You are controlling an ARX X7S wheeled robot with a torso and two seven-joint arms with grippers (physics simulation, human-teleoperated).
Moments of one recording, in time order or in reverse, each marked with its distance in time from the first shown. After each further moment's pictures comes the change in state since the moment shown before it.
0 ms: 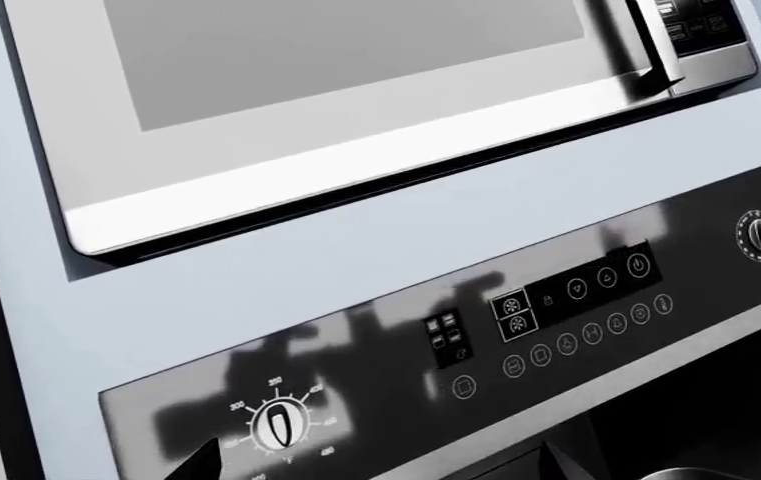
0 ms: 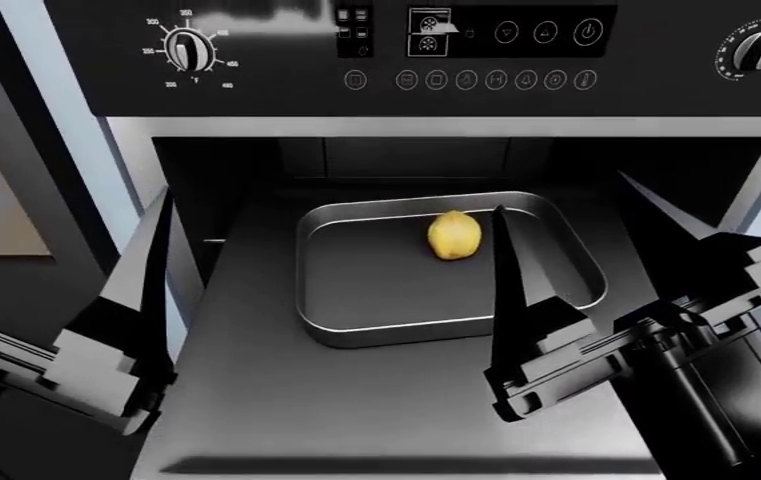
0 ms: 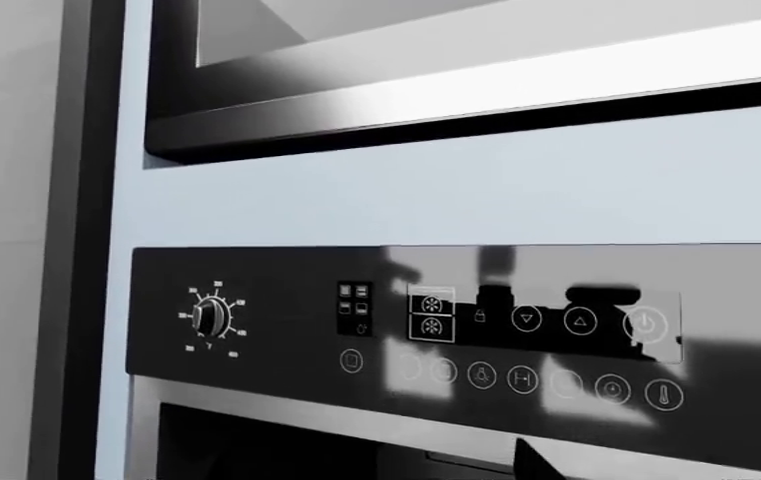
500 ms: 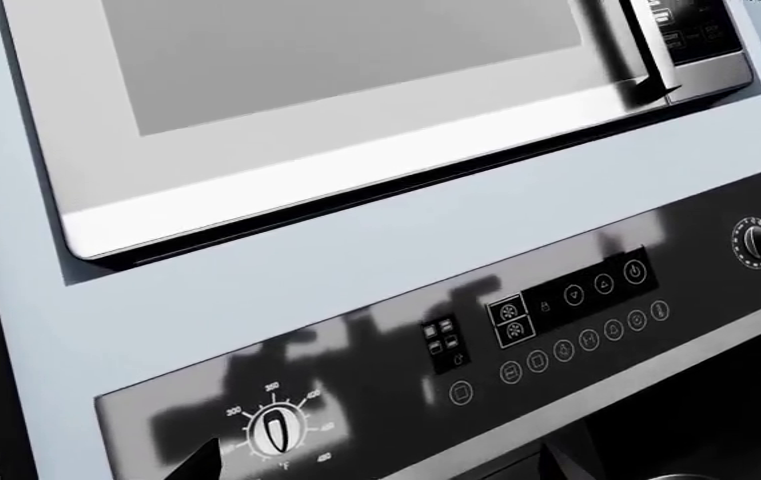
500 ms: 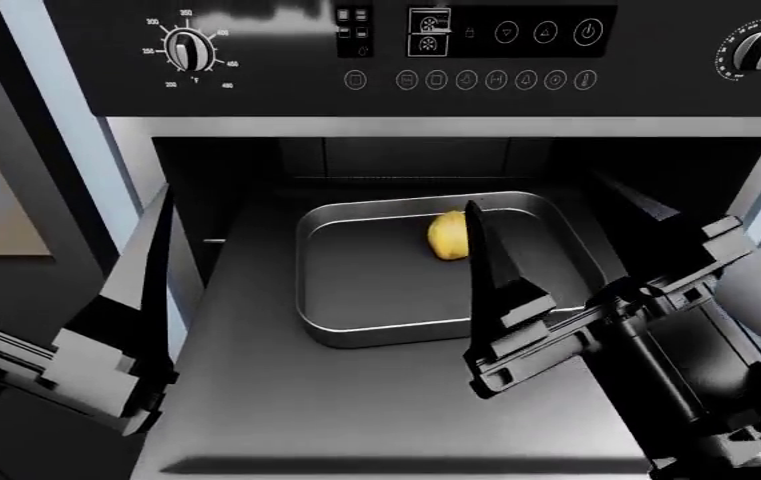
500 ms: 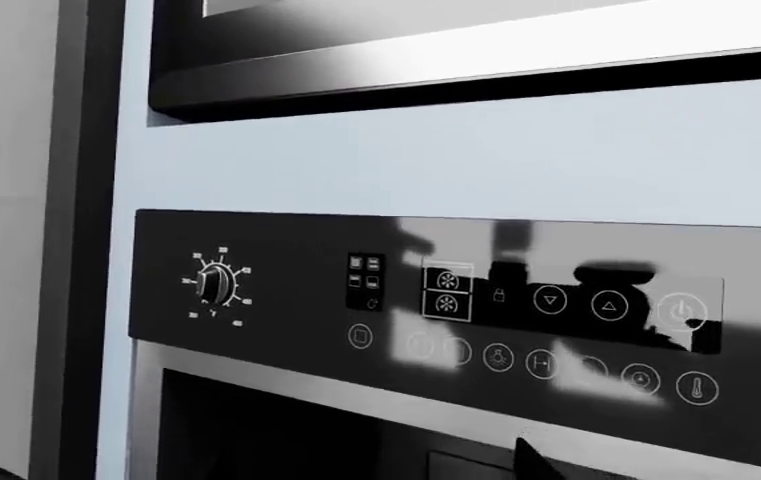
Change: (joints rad) left arm -0.160 0.005 0.157 0.000 -0.001 0.007 -0.002; right arm 0.149 -0.018 -0.067 0.049 0.071 0.108 0.004
